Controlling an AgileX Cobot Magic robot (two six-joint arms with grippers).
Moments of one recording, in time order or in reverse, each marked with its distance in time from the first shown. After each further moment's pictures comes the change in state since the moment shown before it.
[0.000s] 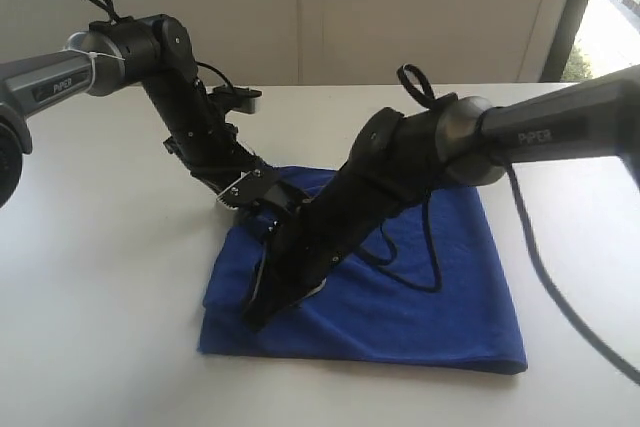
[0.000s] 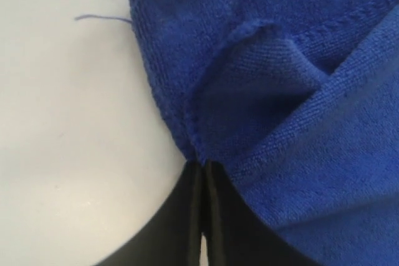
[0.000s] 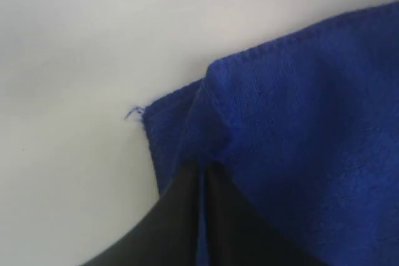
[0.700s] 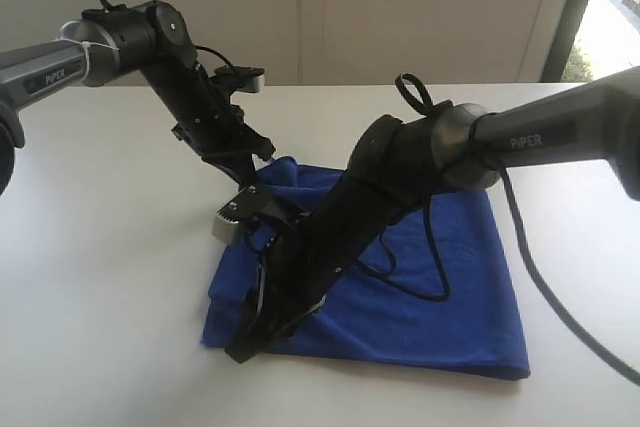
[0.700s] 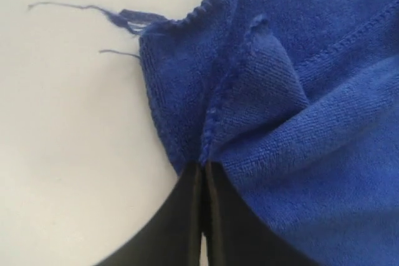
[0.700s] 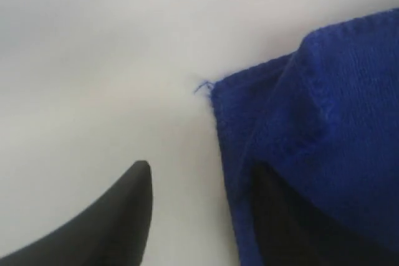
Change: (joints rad) left arm 0.000 -0.025 0.000 -0.072 -0.070 0.000; right arm -0.002 0.022 0.000 0.026 0.119 -0.061
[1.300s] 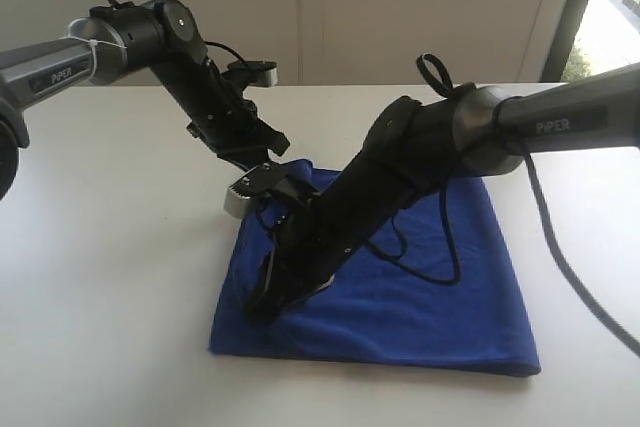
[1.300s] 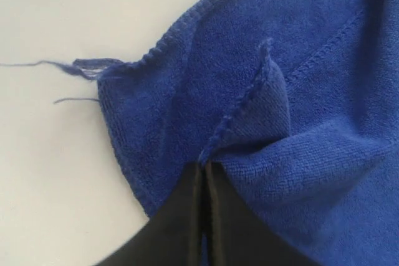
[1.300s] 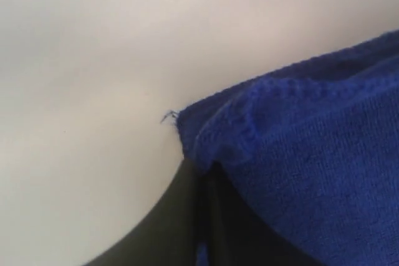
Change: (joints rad) left arm -0.024 -0.013 0.000 -0.050 -0.019 0.008; right arm -0.029 -0.036 0.000 -0.002 -0.013 0.024
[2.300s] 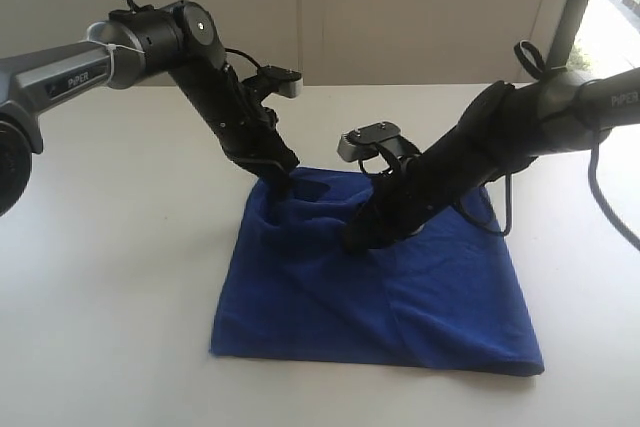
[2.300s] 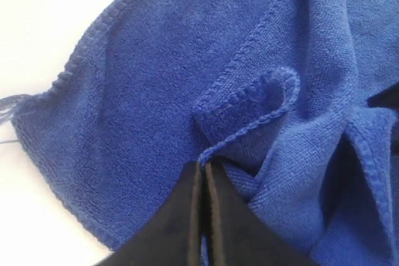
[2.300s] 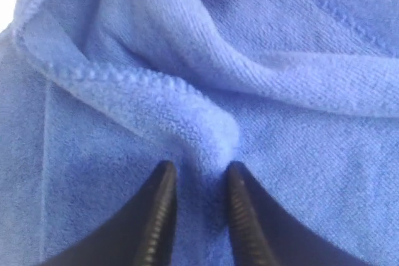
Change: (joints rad) left arm -0.046 0.000 0.000 -0.016 0.031 0.182; right arm -0.267 0.032 0.006 -0.066 -0.182 0.133
